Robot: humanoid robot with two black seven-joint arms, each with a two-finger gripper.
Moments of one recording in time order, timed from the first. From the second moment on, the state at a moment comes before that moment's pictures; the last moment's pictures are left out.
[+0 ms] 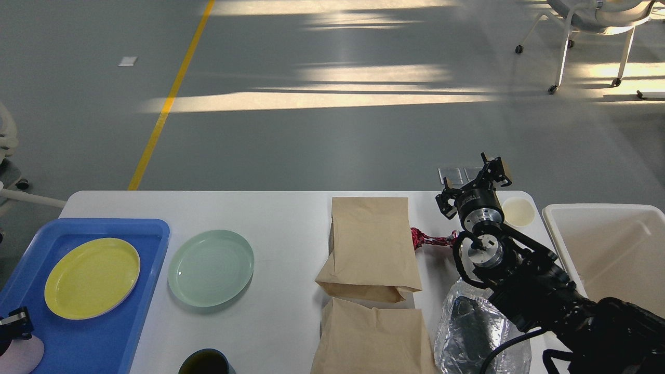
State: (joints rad) left arm -1.31 0.94 1.19 -1.17 0.29 -0.14 -0.07; right arm 0.73 -0.02 0.61 0.38 0.26 0.08 0.46
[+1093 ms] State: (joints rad) left arm -1.69 1.00 1.20 -1.16 0.30 -0.53 -0.07; right arm 0.73 -0.02 0.61 0.38 0.26 0.08 0.46
